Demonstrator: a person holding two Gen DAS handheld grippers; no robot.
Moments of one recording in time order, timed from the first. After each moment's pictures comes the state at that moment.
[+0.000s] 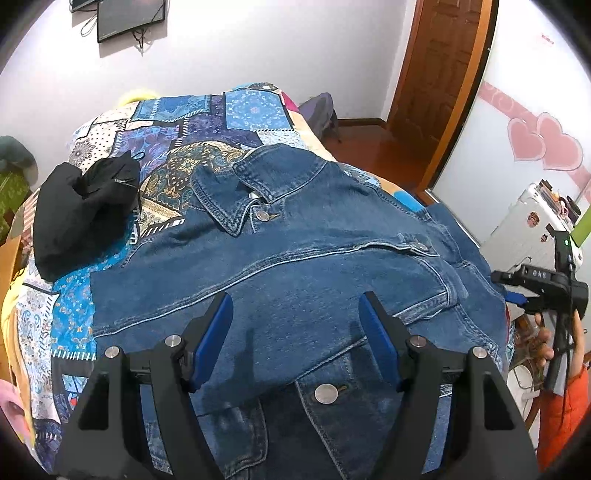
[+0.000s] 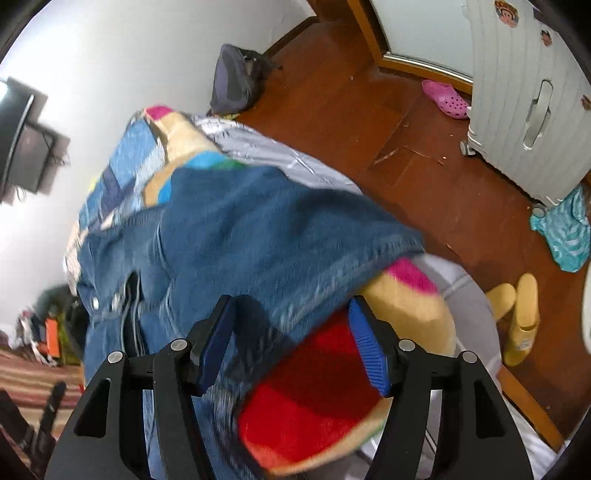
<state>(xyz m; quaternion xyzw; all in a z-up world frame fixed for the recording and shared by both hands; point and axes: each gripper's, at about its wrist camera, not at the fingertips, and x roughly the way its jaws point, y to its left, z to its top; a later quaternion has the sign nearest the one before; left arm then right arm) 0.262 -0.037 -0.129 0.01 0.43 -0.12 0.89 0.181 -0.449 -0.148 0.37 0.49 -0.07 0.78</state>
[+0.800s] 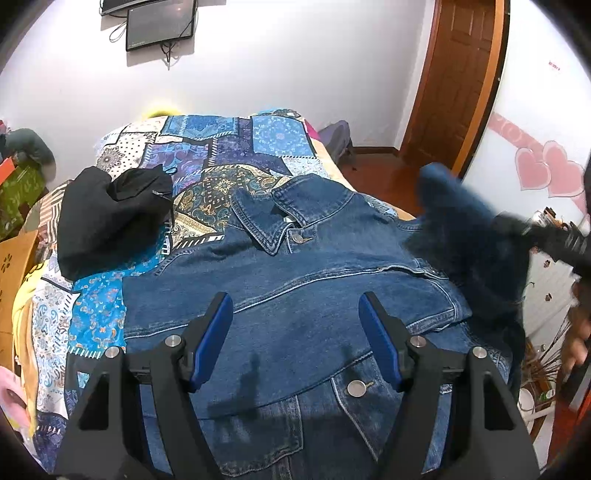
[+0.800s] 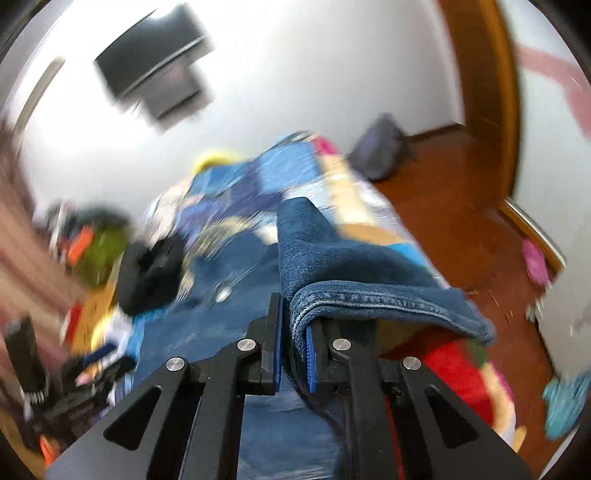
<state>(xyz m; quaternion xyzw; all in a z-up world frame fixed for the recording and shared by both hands) 0.244 0.000 -0.108 -0.02 0.39 -0.10 0.92 0.195 -0.251 -0.014 0.11 0.41 0.12 0.90</state>
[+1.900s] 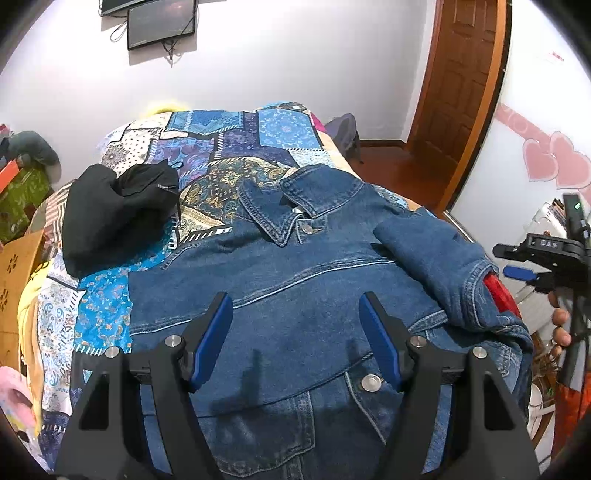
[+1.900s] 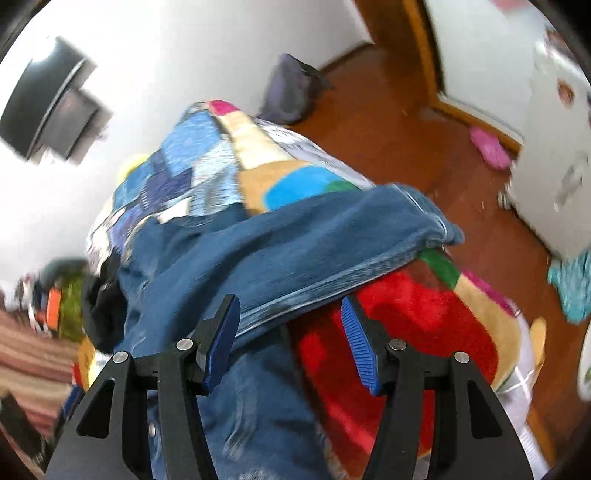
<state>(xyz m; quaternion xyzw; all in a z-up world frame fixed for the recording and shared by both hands) 0.245 0.000 -0.118 -0.01 0.40 -0.09 0.91 0.216 -0.361 -0.099 0.32 0.48 -0.04 0.81</state>
